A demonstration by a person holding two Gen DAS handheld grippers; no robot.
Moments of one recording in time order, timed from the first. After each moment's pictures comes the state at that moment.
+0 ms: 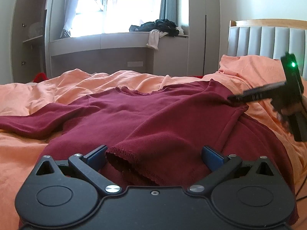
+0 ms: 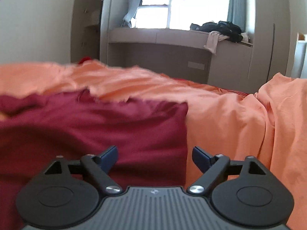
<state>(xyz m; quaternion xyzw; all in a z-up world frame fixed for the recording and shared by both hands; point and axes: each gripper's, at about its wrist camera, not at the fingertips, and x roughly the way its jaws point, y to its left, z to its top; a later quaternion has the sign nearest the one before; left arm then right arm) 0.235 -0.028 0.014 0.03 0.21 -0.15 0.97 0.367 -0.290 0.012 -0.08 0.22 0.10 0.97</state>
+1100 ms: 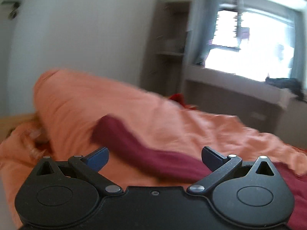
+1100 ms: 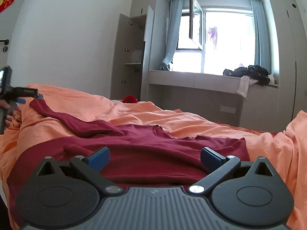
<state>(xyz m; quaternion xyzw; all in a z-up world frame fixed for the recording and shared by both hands) 0.237 0.253 0.082 -0.12 0.13 0.24 0.95 0.232 -0.202 0.032 -0.06 0.07 0.22 0.97</state>
